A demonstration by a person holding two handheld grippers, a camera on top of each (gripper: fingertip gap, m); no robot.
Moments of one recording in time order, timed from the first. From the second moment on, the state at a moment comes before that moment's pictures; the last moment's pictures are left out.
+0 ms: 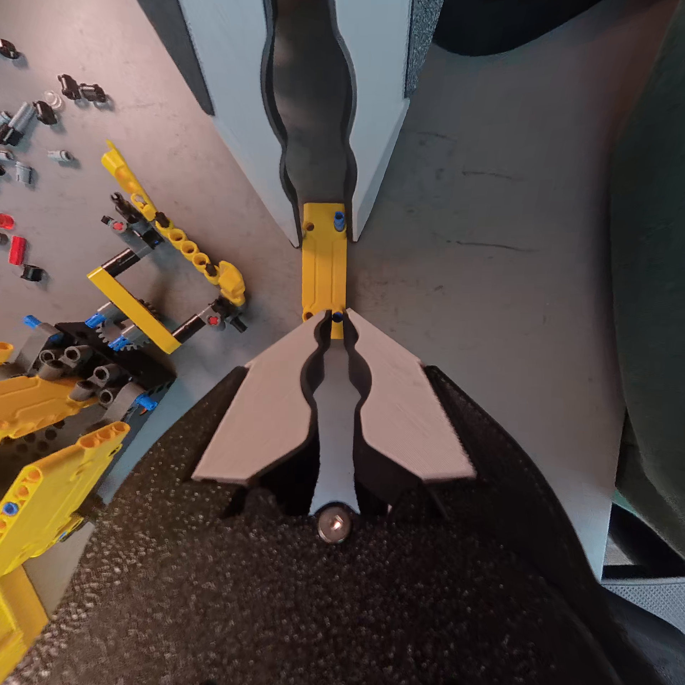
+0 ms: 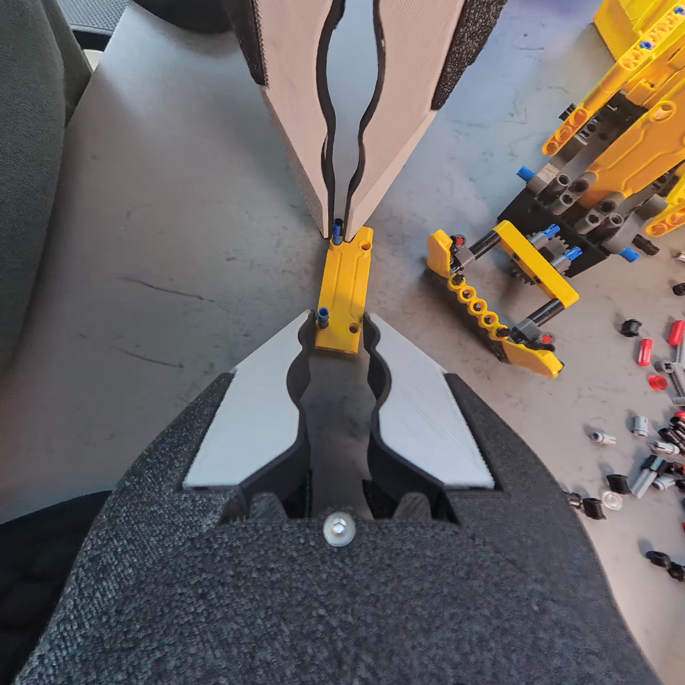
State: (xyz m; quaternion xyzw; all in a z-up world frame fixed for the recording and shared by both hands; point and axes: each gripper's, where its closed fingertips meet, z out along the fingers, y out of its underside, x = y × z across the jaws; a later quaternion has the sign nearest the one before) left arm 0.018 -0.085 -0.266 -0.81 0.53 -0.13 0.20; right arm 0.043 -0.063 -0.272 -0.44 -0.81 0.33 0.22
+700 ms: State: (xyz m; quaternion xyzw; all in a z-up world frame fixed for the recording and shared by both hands) left arm 0.010 -0.072 -0.274 -0.81 0.46 -0.19 0.30; right arm 0.057 -0.053 -0.272 -0.49 -0.78 0.33 0.19
